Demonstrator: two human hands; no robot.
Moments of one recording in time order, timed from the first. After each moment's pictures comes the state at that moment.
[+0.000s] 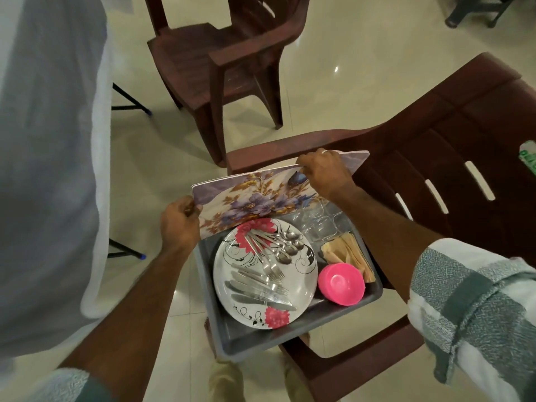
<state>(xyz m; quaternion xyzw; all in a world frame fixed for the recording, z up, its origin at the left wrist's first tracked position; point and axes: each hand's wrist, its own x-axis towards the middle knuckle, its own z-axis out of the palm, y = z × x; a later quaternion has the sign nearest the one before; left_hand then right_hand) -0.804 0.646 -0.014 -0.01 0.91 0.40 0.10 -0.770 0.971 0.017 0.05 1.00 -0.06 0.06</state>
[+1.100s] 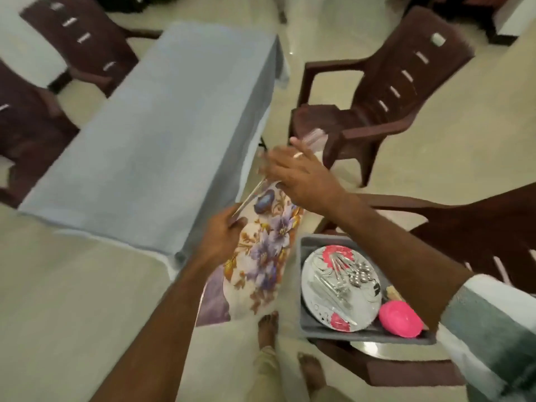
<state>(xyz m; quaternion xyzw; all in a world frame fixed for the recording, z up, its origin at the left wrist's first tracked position) -0.703 0.428 0.248 -0.03 0.88 0.47 0.11 -0.783 0.659 0.285 -0.37 0.91 -0.09 -0.17</state>
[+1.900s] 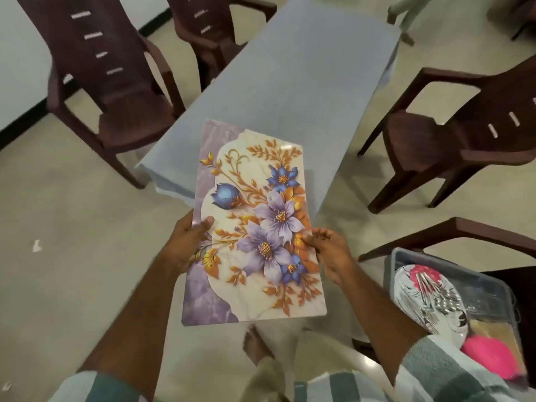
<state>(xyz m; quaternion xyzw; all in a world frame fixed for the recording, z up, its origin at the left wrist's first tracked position) -0.657 0.014 0.217 -0.24 0.65 0.72 0.09 -0.698 0.329 0.156 0.26 0.60 -0.73 0.21</state>
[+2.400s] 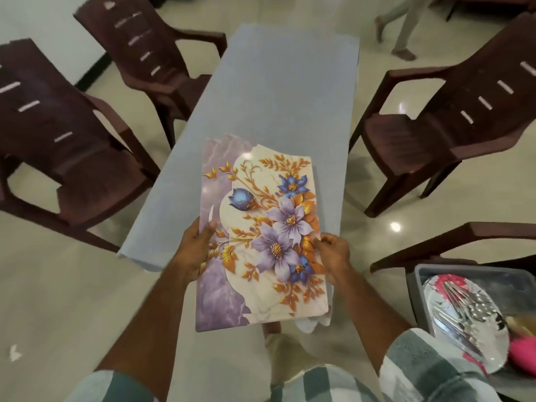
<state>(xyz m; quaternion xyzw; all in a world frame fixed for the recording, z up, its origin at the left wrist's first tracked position) -0.874 -0.032 0.217 -0.20 0.70 0.67 0.18 -0.854 0.266 0.115 0.39 0.68 -0.61 0.07</state>
